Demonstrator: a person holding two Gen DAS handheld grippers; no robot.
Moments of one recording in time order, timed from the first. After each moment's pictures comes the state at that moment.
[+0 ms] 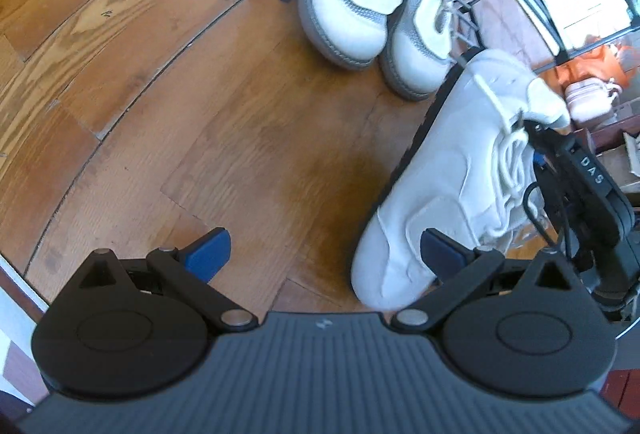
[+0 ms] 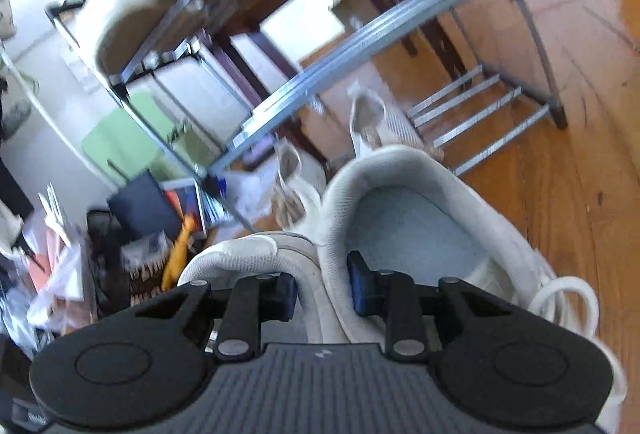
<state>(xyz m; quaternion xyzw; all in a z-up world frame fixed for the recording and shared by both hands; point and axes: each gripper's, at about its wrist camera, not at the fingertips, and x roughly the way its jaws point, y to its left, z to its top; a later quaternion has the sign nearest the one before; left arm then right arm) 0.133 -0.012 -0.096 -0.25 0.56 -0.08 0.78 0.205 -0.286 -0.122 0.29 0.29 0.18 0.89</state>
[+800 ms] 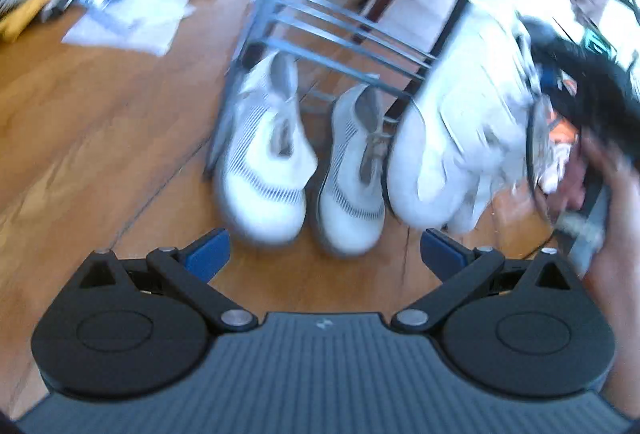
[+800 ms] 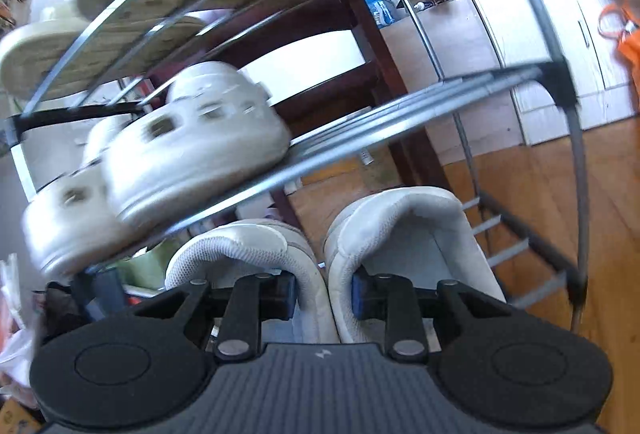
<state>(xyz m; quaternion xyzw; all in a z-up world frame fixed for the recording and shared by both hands) 0.218 -0.059 -0.063 -0.19 0.39 -0.10 0.90 0.372 -0.299 0.009 0.18 0.17 0.14 0.96</state>
